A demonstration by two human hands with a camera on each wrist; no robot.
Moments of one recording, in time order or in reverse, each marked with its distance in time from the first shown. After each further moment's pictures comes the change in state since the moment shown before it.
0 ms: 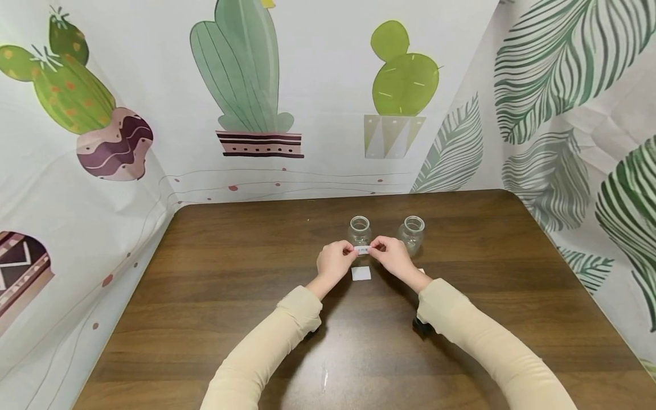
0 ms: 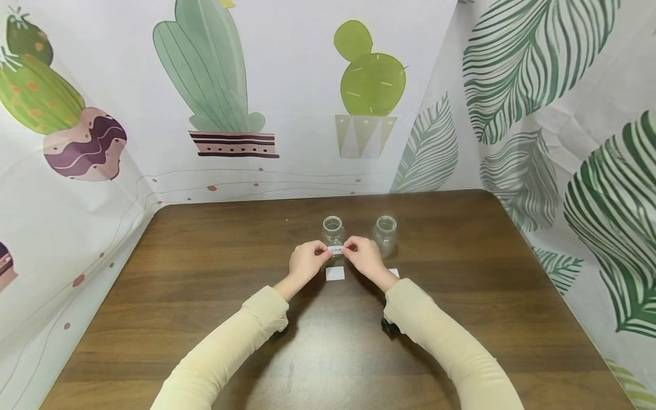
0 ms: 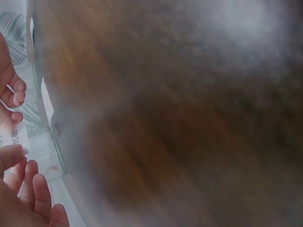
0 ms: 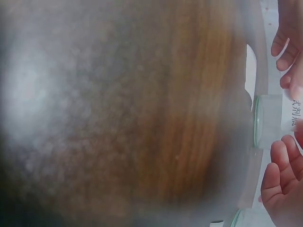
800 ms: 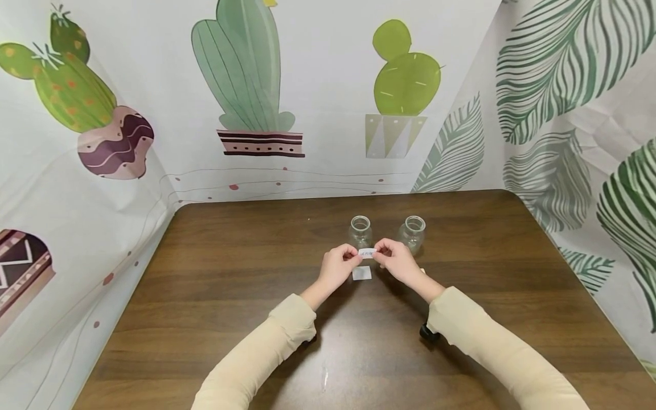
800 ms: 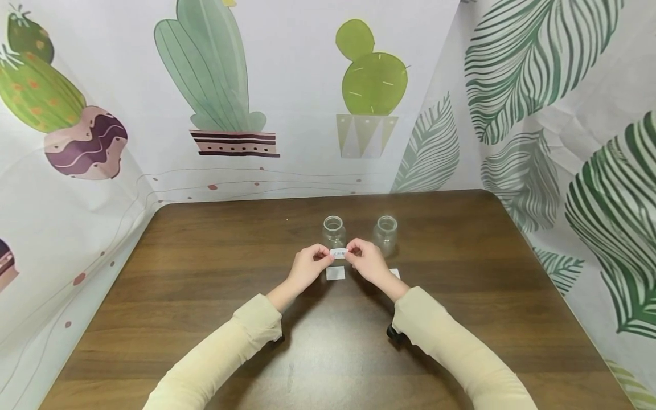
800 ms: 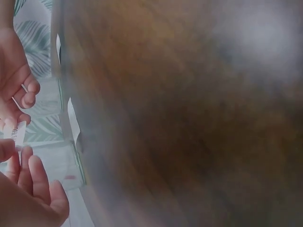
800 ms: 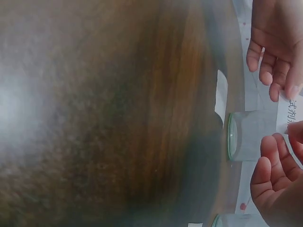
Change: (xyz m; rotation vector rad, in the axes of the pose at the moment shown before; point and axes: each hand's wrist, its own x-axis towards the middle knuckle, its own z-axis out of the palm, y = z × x) left_hand -0.018 0.002 -0.006 -0.346 -0.040 0.118; right_hand -0.020 -0.027 -0.019 0.219 -0.090 0.049
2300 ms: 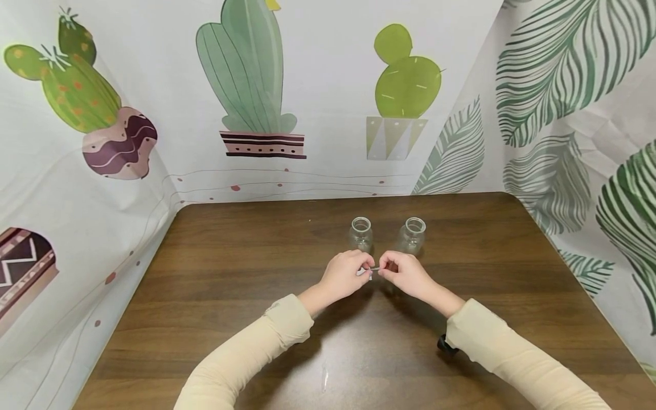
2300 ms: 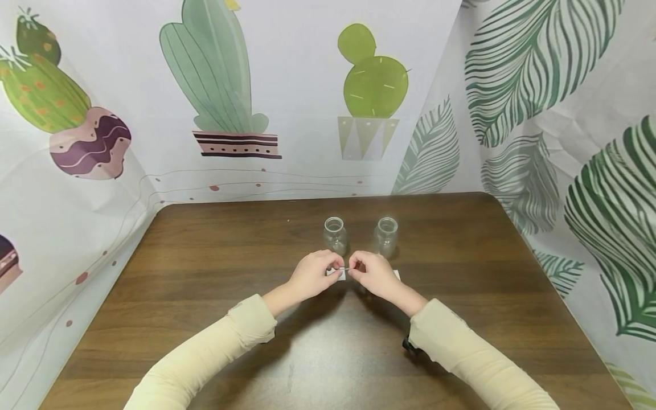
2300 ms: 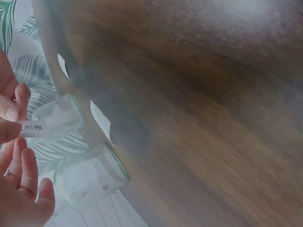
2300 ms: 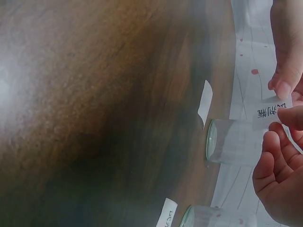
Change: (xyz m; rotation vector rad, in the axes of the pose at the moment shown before) left_hand -0.015 0.029 -0.015 0.497 -0.131 0.458; right_hand -0.028 -0.005 -0.014 -0.215 -0.063 -0.245
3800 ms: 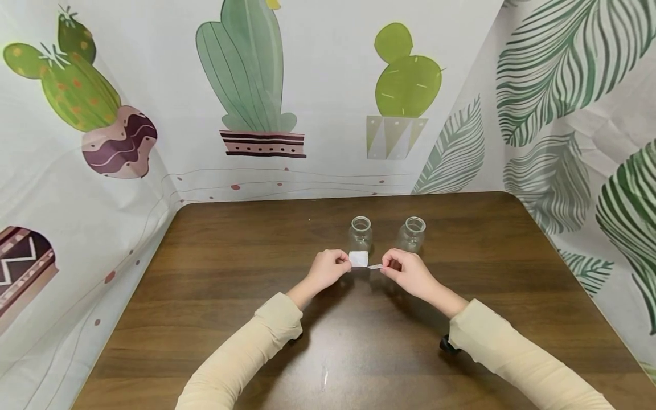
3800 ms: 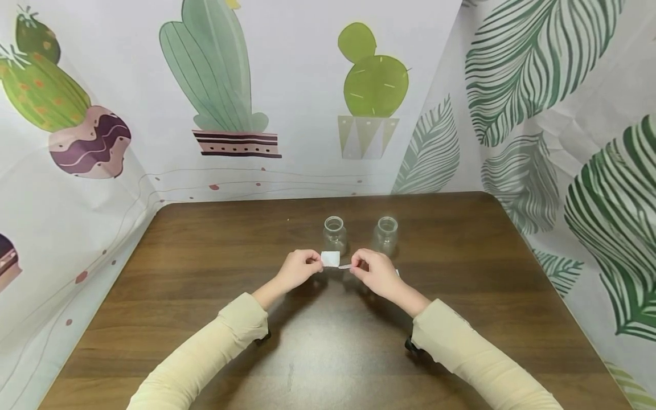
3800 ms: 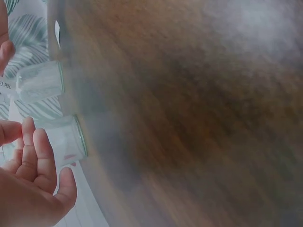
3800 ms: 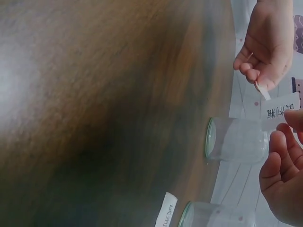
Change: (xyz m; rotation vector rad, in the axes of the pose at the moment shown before) left_hand -0.007 -0.037 0.005 -0.394 -0.066 -0.422; right_hand -0.003 -0.001 -0.004 -0.003 0.048 -0.023
